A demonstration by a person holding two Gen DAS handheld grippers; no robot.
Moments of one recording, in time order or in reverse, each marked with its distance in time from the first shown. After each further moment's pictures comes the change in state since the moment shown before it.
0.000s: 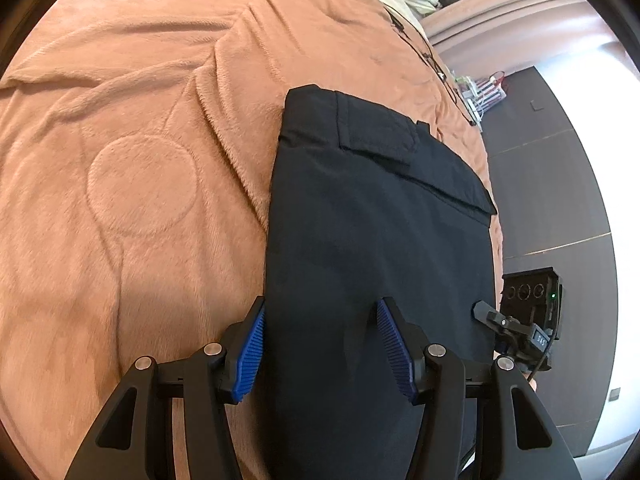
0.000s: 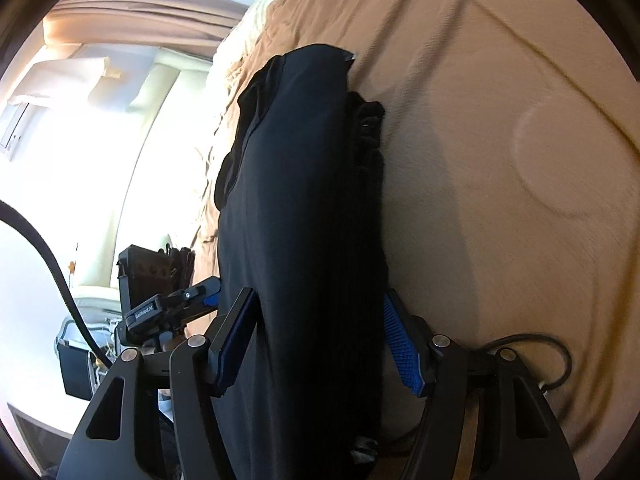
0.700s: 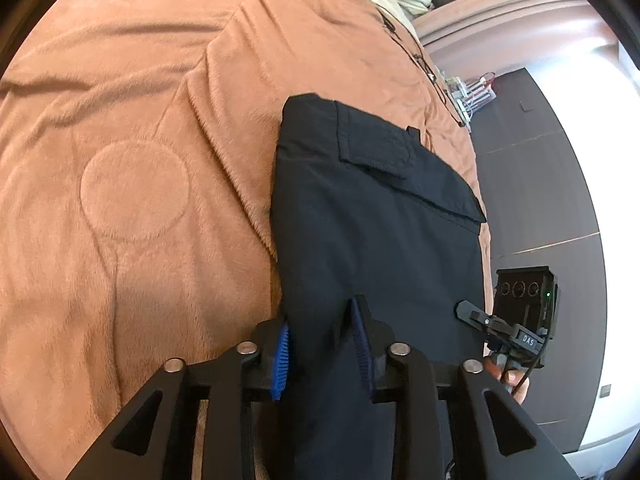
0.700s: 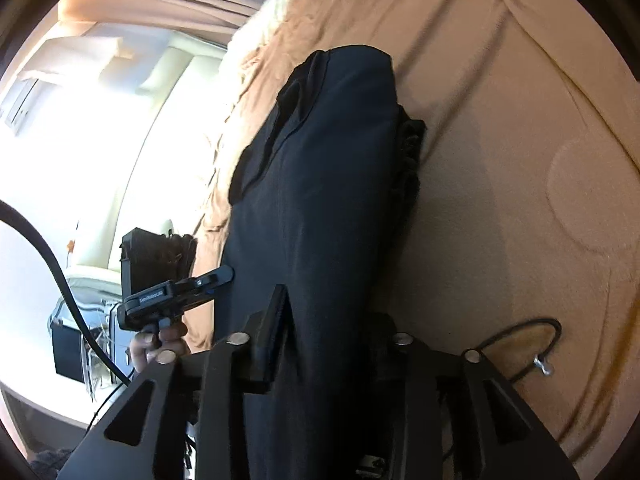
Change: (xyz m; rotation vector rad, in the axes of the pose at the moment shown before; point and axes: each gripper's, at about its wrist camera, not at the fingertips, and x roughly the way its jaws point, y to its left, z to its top) left arm -0.008 0.001 0.001 -0.002 0.011 -0.043; right arm -0.002 0.002 -0.005 -0.061 0.003 -0.011
